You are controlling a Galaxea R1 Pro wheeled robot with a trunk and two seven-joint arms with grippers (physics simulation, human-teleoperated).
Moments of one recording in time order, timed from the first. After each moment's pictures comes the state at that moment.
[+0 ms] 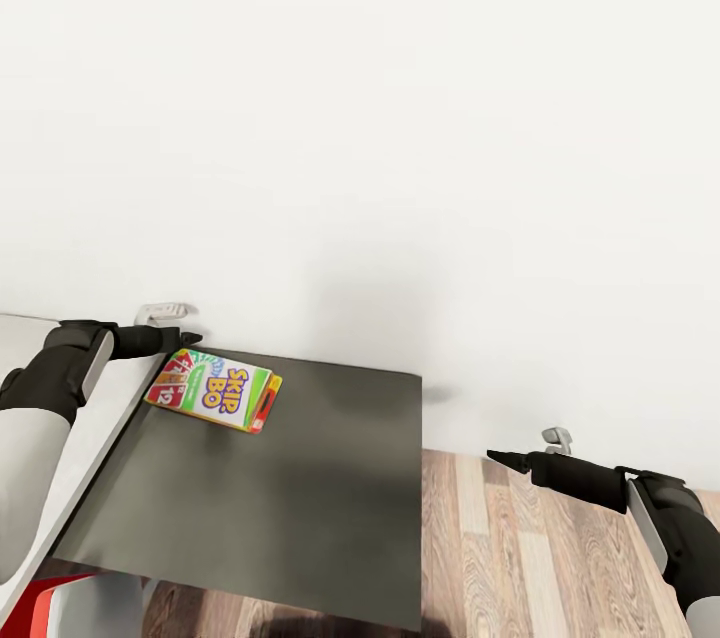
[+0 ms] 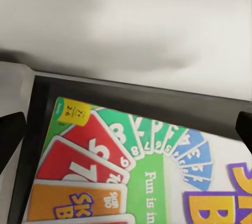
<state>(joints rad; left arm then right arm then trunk) -1.03 0.36 0.08 -0.73 -0.02 0.72 -0.48 -0.49 -0.29 -0.27 -0.91 -0.07 0.62 1.12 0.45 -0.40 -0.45</state>
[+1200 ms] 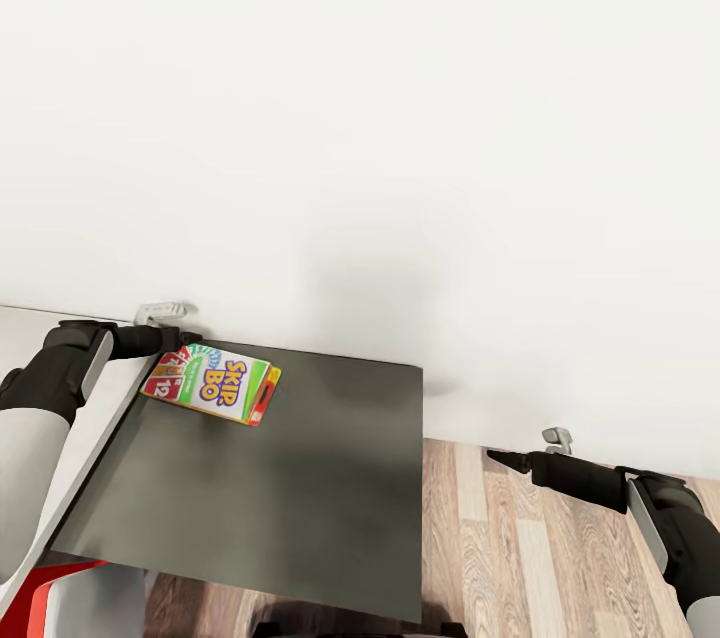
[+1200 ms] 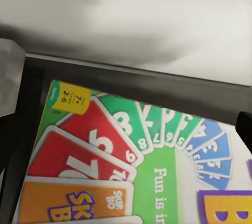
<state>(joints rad) -1.03 0.36 0.08 -0.73 -0.02 0.71 -0.48 -0.49 -0.30 -0.27 -0.91 -0.07 0.62 1.12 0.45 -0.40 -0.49</state>
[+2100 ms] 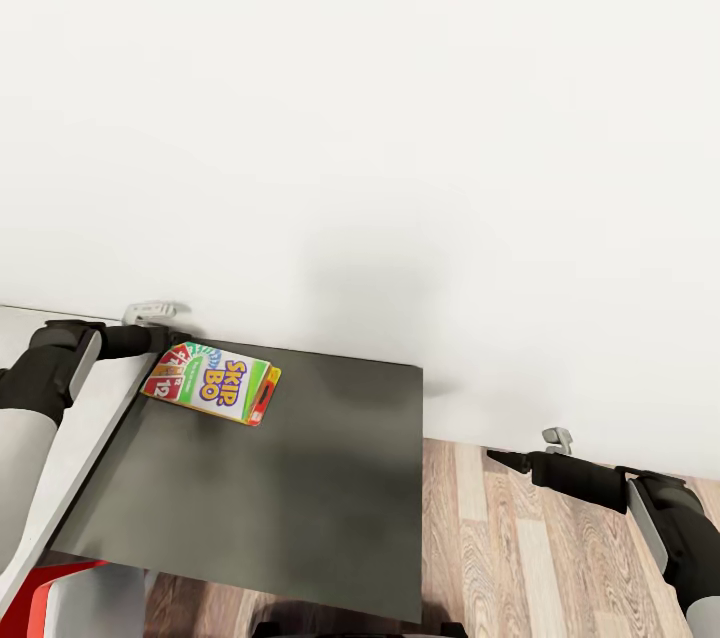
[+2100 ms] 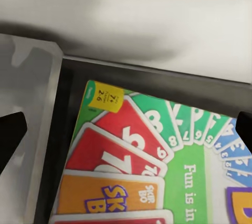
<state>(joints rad) -1.03 0.39 0.08 -0.73 -0.02 0.71 -0.48 -0.49 -0.30 -0.27 -0.91 -0.07 0.62 1.12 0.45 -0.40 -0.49</state>
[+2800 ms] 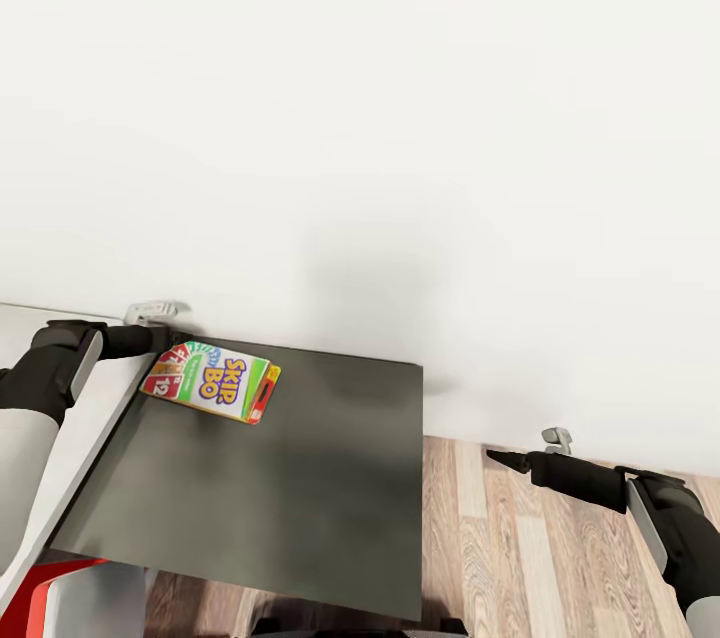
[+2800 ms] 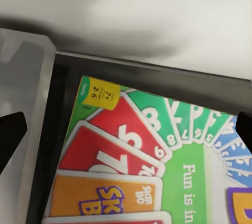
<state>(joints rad) -1.03 0.39 0.08 -0.73 -0.02 0.71 -0.48 -0.49 -0.29 -0.27 -0.91 -0.07 0.62 1.12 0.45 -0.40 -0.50</state>
